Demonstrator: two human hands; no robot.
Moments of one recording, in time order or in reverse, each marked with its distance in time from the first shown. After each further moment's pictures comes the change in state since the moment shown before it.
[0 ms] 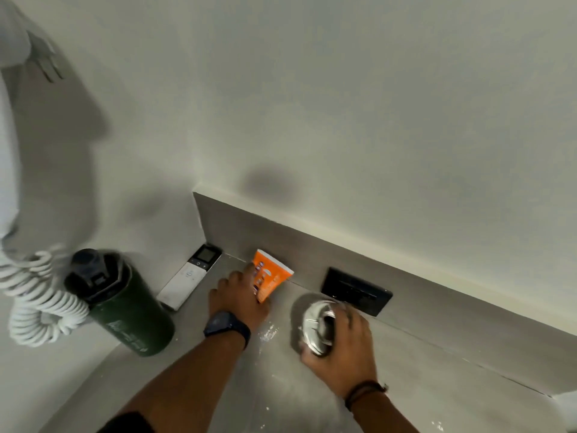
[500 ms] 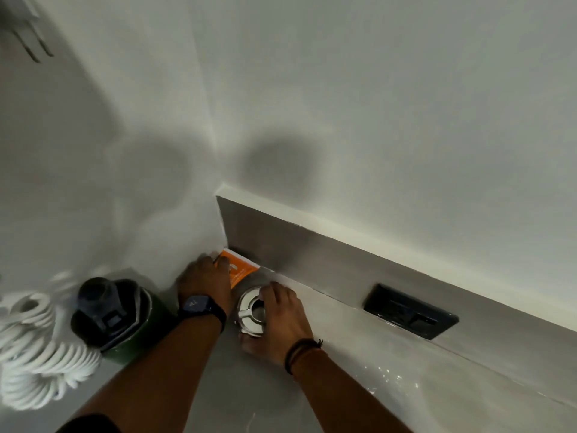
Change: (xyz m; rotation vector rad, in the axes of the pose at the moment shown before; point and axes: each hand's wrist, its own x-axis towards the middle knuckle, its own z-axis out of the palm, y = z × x) left_hand 0.075 -0.089 -0.035 0.316 -0.004 -0.038; right_hand 0.069 -0.102 0.136 0.104 -0.420 -0.192
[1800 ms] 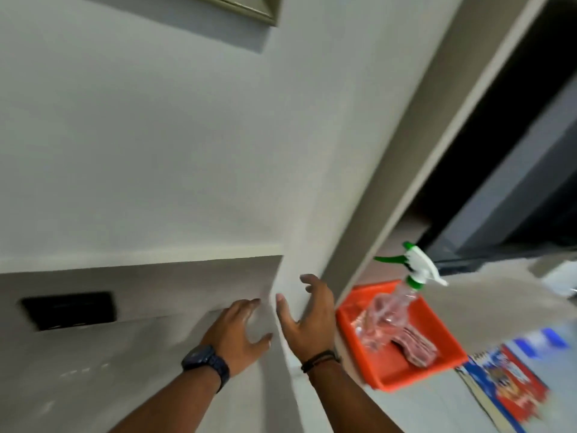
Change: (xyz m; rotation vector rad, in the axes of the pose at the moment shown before) left_hand -0.291 0.429 -0.018 -0.735 -0.339 0.957; right_hand -0.382 0.181 -0.327 -0.111 1.107 0.503
